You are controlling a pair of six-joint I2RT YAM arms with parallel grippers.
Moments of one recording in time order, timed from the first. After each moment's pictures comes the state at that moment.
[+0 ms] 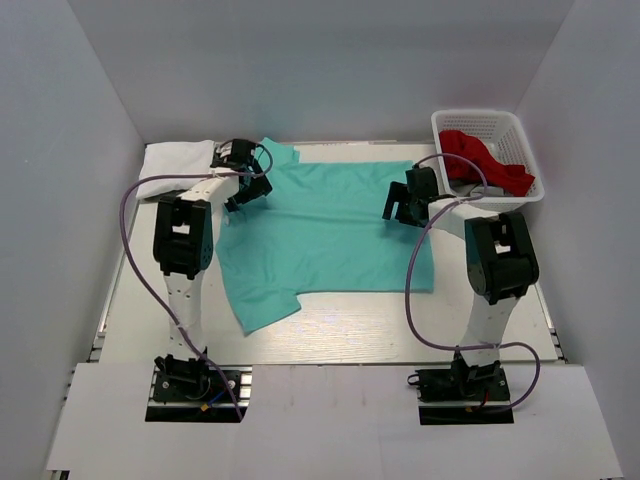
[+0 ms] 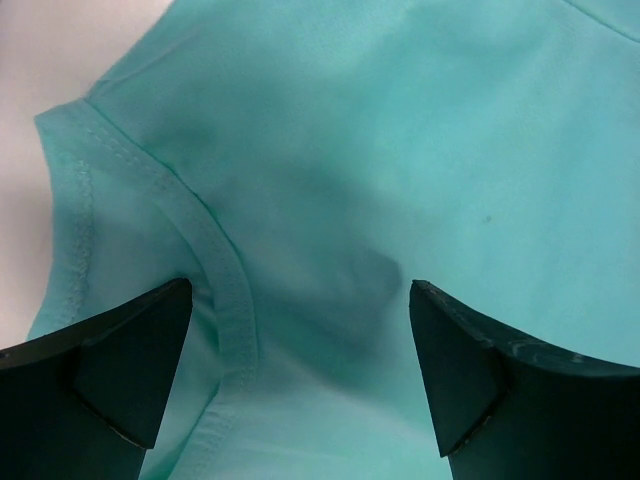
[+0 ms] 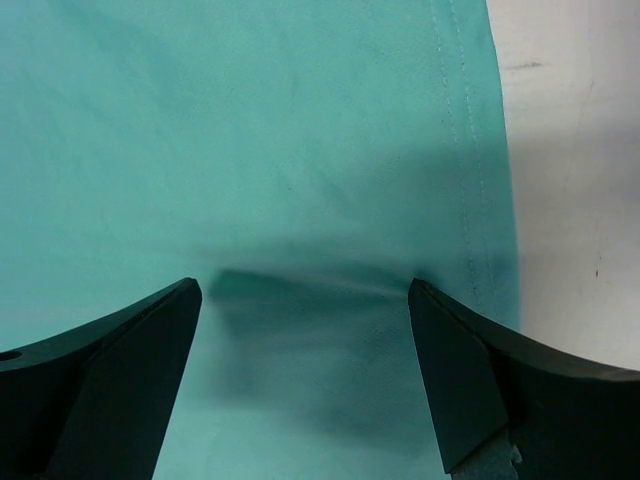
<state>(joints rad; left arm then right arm) -0.20 2.22 1.71 -0.52 -0.23 -0.64 0.26 1.91 1.18 -0.14 0.10 0.40</state>
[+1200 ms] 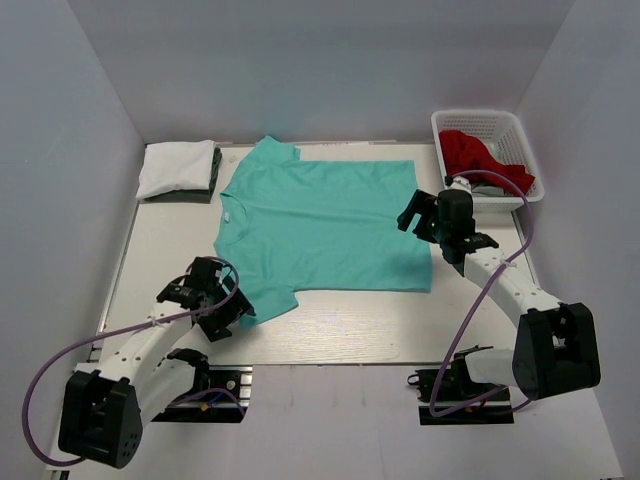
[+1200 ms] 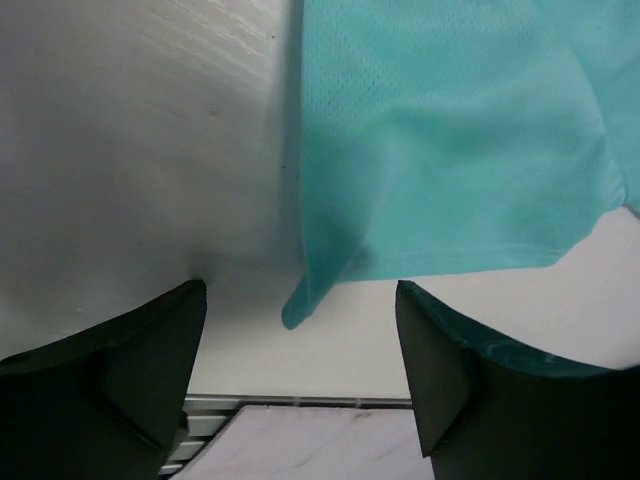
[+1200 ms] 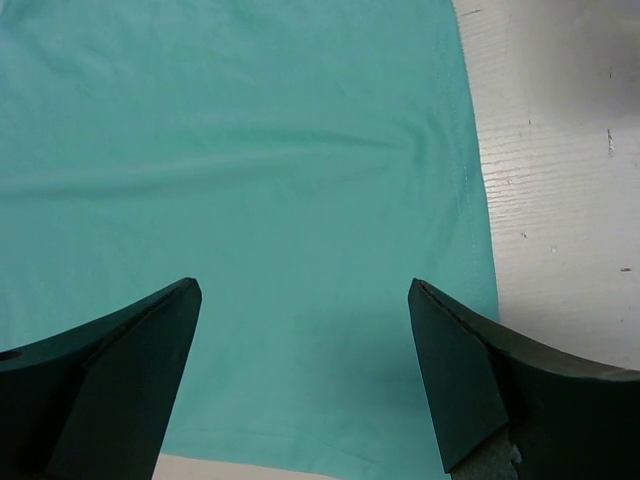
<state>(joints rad) -0.26 0.92 0.44 -0.72 0.08 -0.89 0.25 1.28 0.78 -0.08 0.04 0.50</state>
